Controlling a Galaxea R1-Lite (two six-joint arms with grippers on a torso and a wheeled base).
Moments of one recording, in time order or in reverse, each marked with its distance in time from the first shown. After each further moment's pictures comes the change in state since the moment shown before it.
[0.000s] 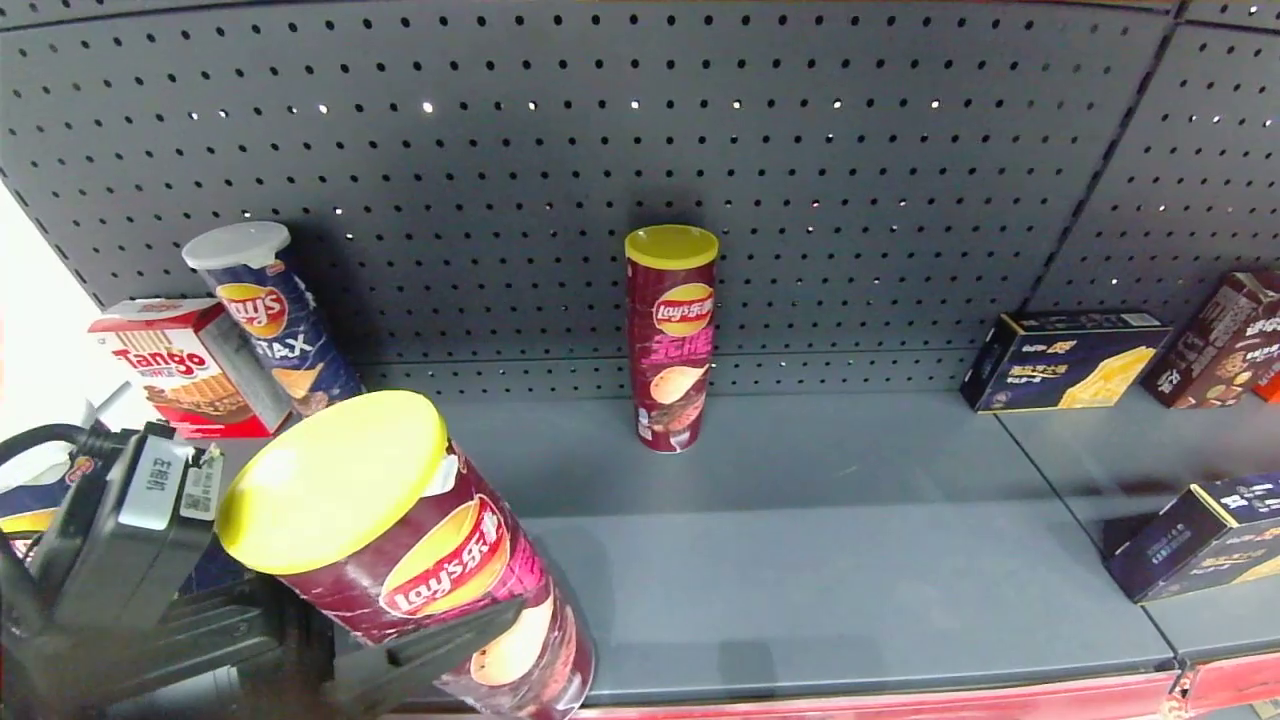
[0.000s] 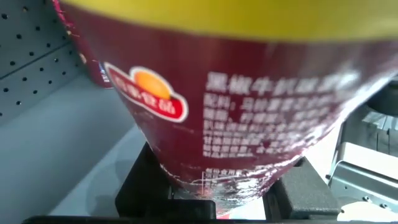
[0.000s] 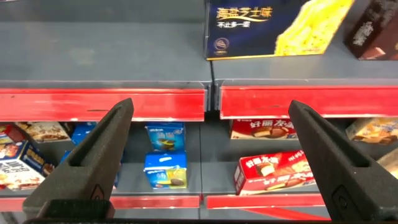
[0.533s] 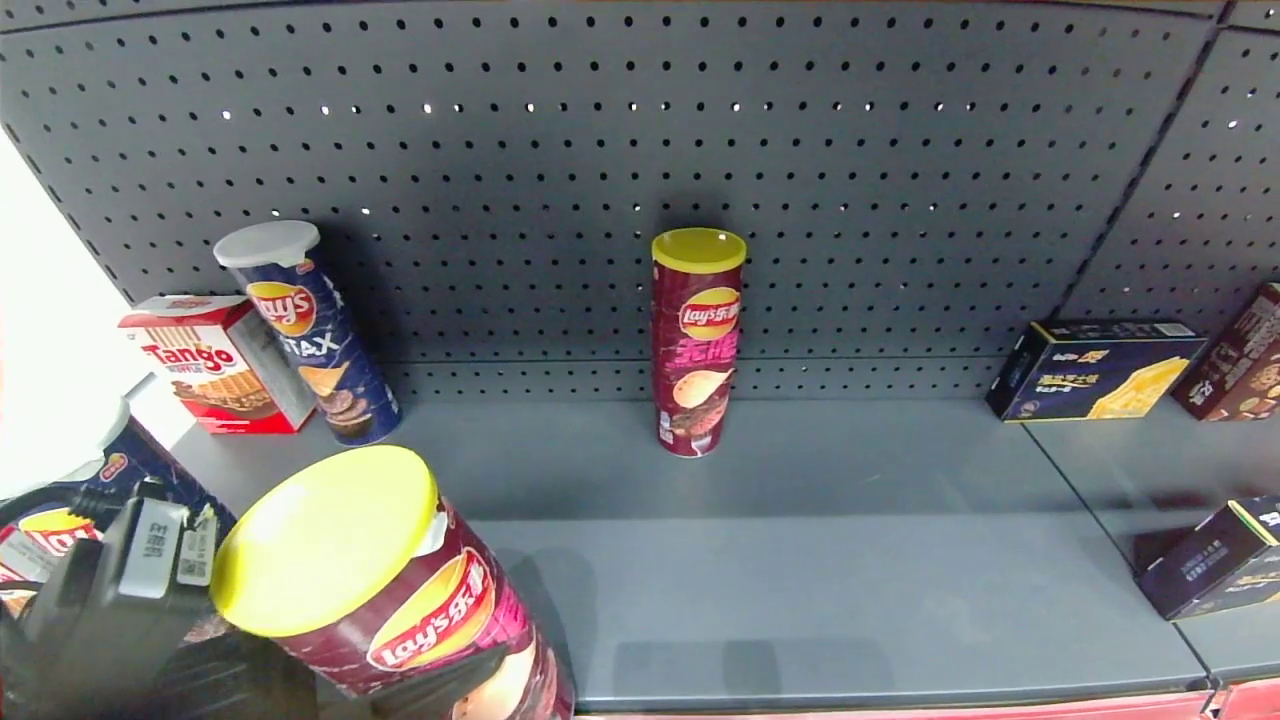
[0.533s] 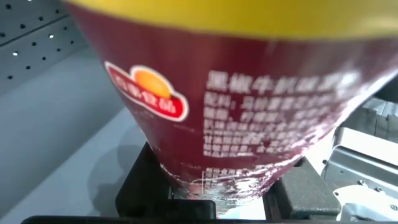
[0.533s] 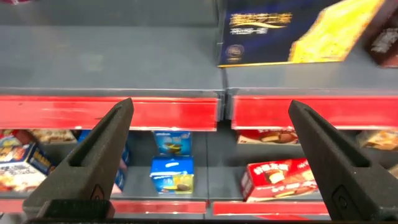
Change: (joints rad) left arm -0.001 -0.034 0.075 0.002 0.040 0.006; right arm 0.000 0.000 0.000 0.000 -0.004 0.005
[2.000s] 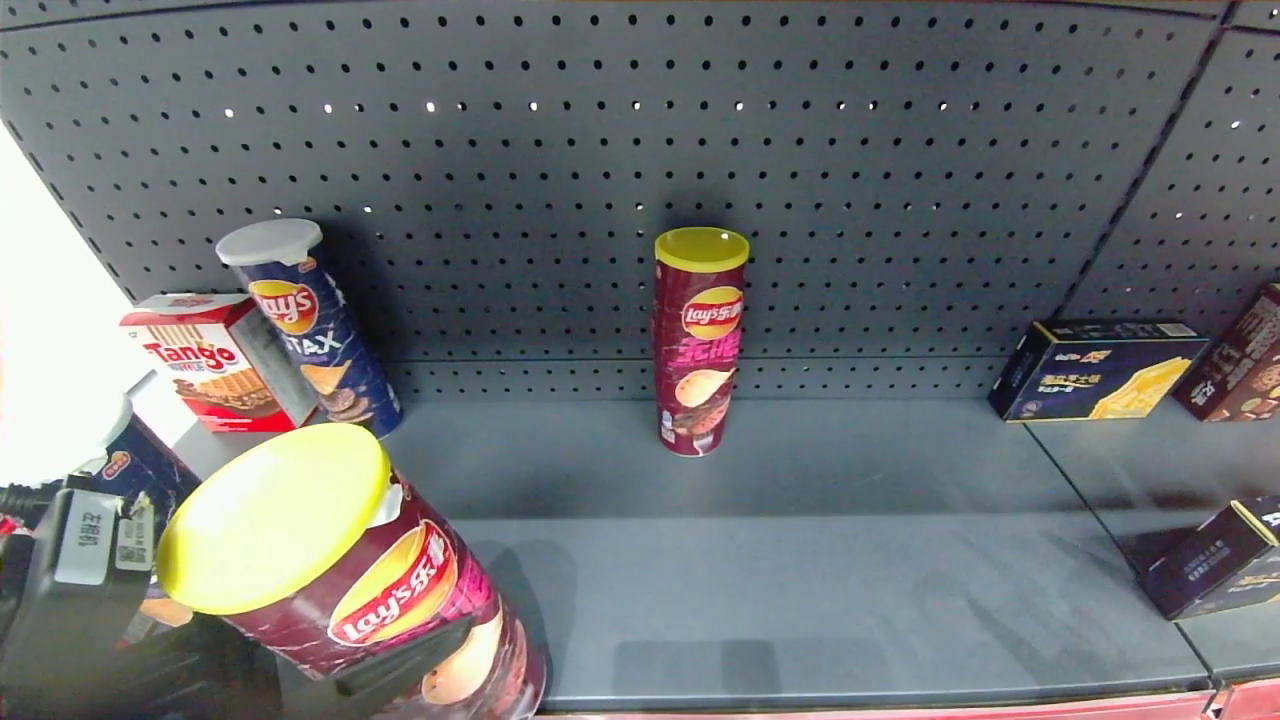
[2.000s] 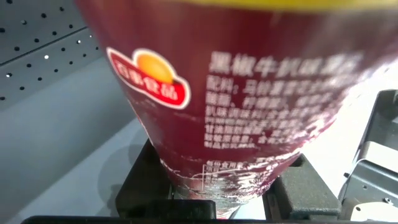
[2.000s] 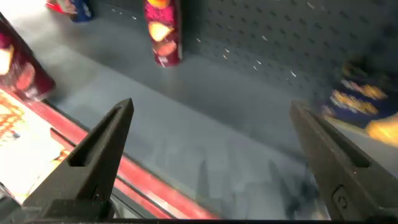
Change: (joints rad) left arm 0.018 -0.054 0.013 0.002 0.069 -0.008; right arm 0.278 0.780 -0.637 -0.074 0.279 -0.109
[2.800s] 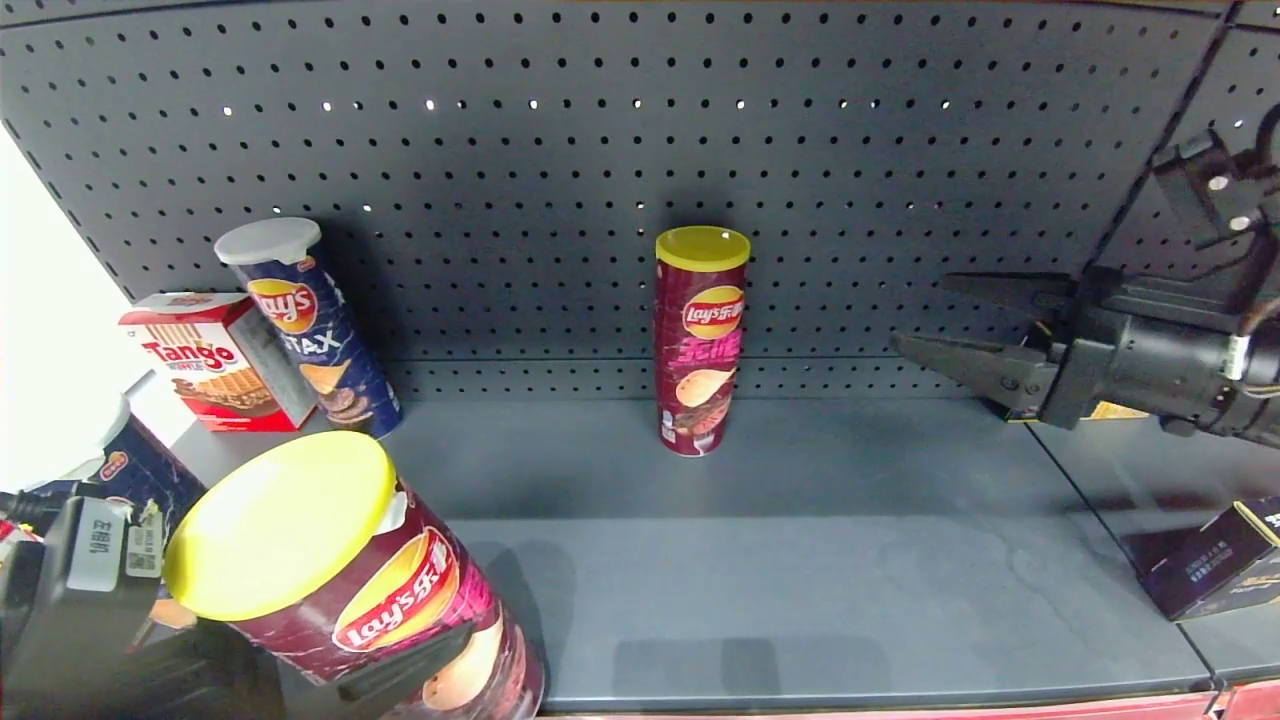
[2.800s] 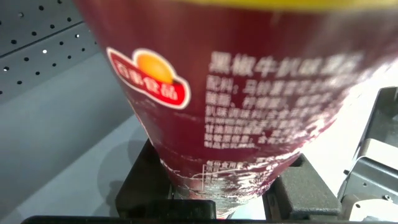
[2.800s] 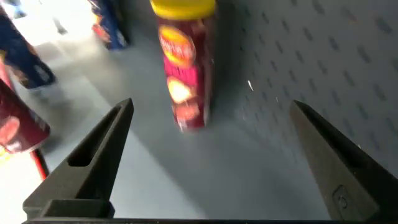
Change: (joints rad) left arm 0.001 0.004 0.008 0.001 0.003 0.000; right arm 0.051 0.652 -0.239 -0.506 0.276 -0.007
